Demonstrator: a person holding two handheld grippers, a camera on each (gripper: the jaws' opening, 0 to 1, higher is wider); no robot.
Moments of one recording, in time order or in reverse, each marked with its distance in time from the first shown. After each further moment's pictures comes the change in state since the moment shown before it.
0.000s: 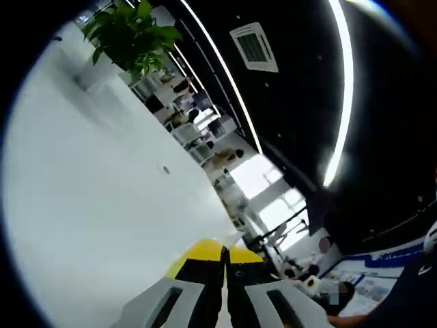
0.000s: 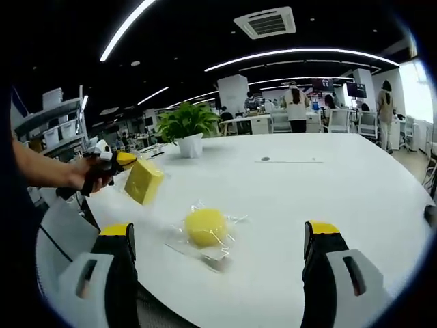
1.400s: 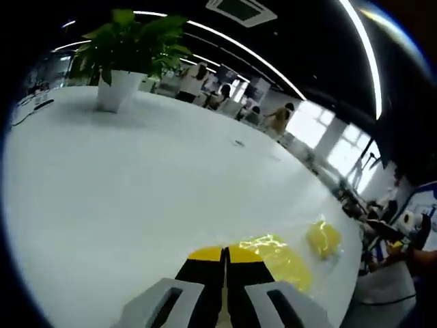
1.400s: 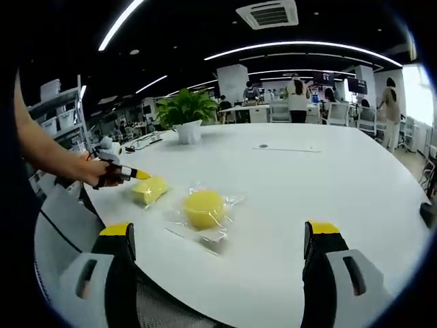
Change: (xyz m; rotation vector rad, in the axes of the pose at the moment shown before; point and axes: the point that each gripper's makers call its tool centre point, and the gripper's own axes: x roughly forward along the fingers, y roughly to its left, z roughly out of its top) left arm -0.021 0.148 -0.008 0.408 0.212 0.437; right arm -0.011 -0.001 -0.024 -0.006 0.085 -0.022
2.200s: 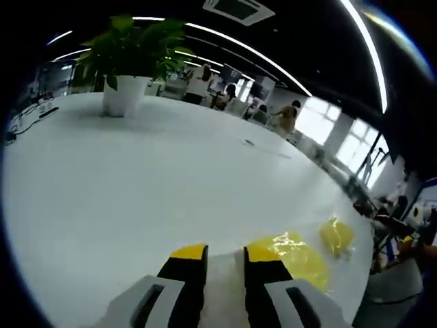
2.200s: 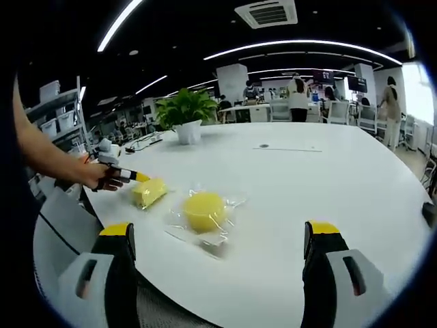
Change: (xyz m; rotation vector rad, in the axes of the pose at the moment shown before) left arm -0.008 0.022 0.005 0.006 -0.047 0.071; right arm 0.008 0.001 0.004 0.004 0.001 0.007
